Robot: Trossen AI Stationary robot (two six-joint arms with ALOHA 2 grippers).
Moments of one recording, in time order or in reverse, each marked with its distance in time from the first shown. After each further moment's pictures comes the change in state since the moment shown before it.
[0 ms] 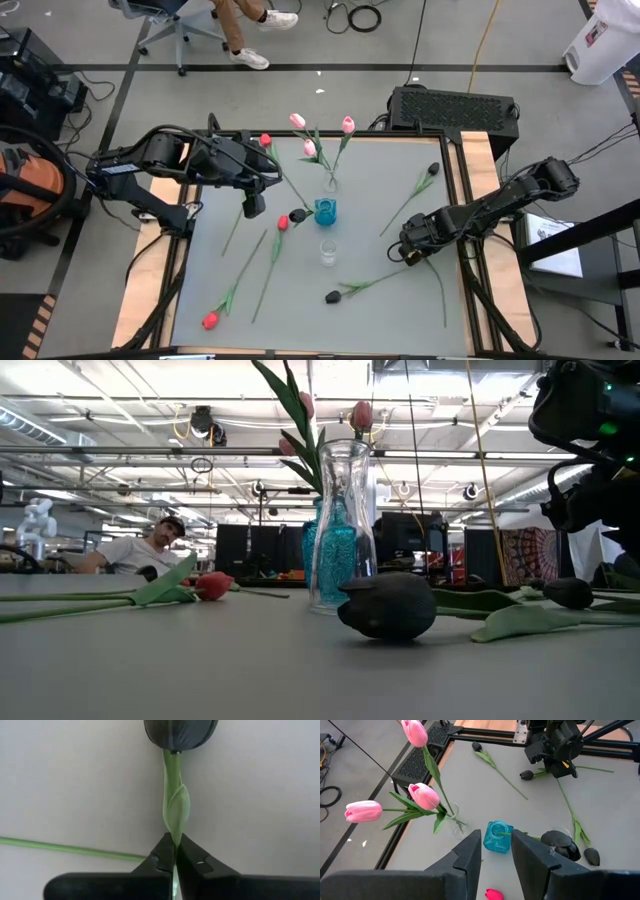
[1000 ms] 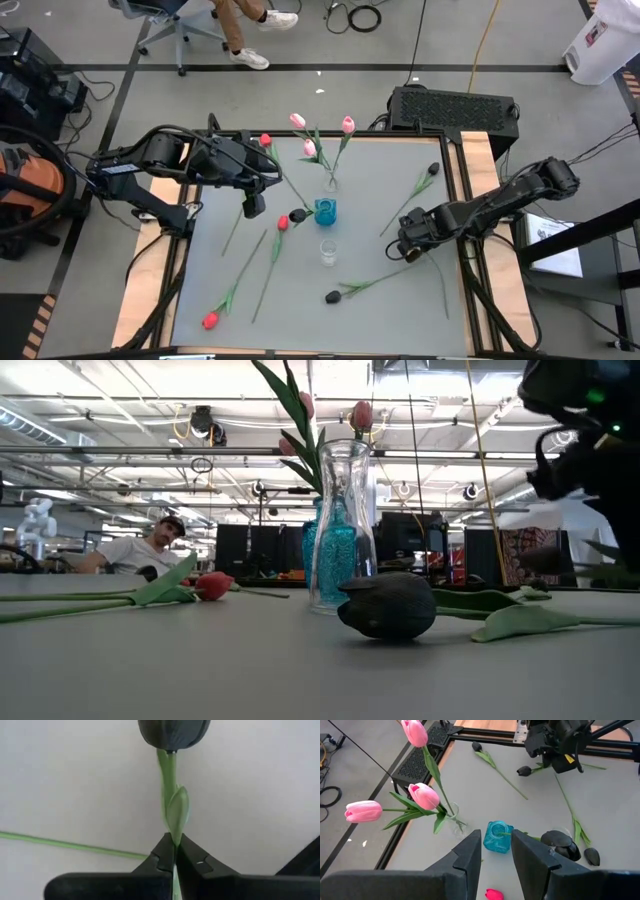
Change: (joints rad) left arm 0.000 0.000 0.000 0.000 0.000 0.001; right arm -0.005 -0.003 0.147 -0.178 0.104 -0.059
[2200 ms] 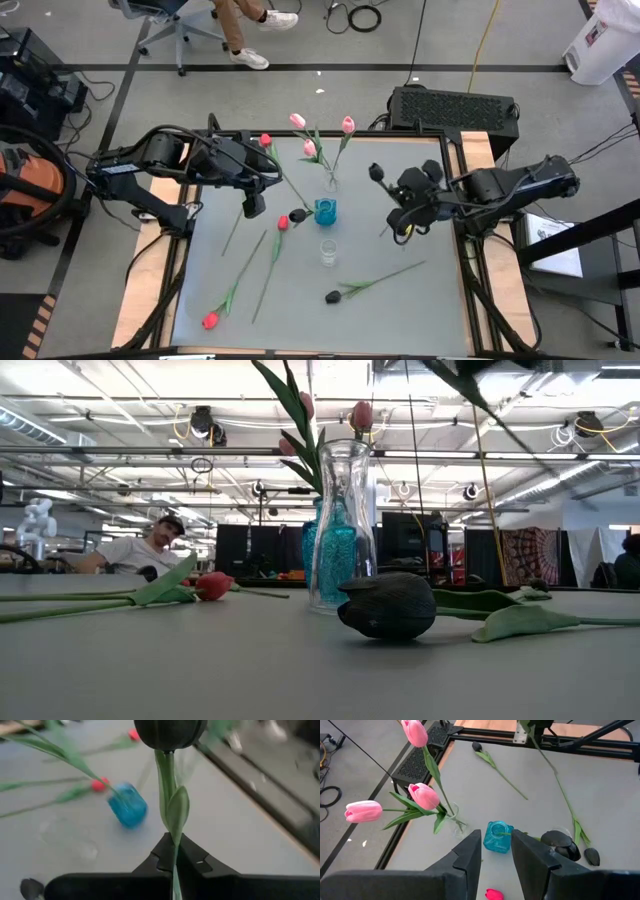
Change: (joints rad) left arm 0.000 0.000 0.000 0.000 0.000 -0.001; right arm -0.005 -0.001 0.685 -0.096 0.633 -0.621
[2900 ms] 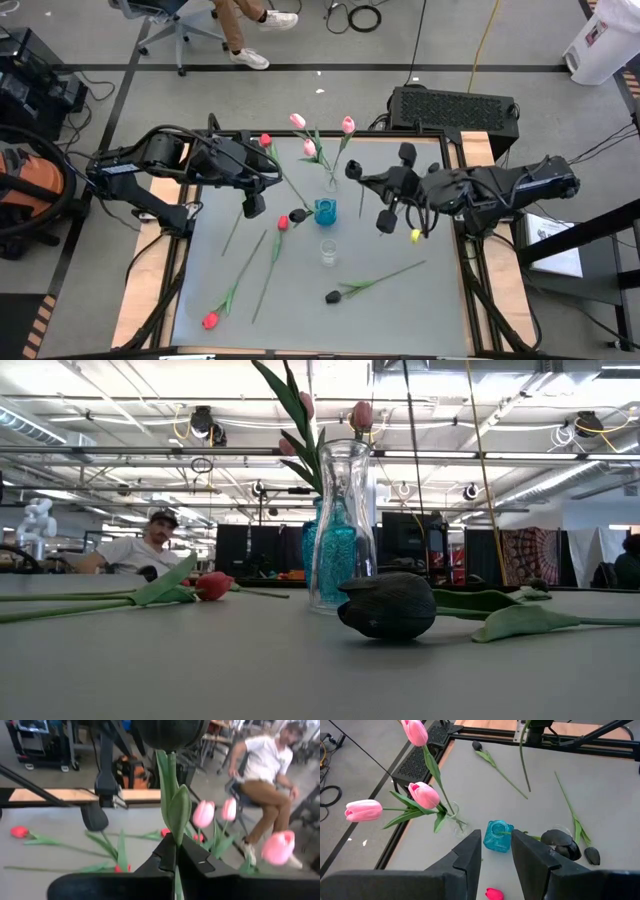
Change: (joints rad) left arm 0.000 0.000 0.000 -0.004 0.000 0.000; right arm -0.034 0.003 0.000 0.638 -0.008 -0.690
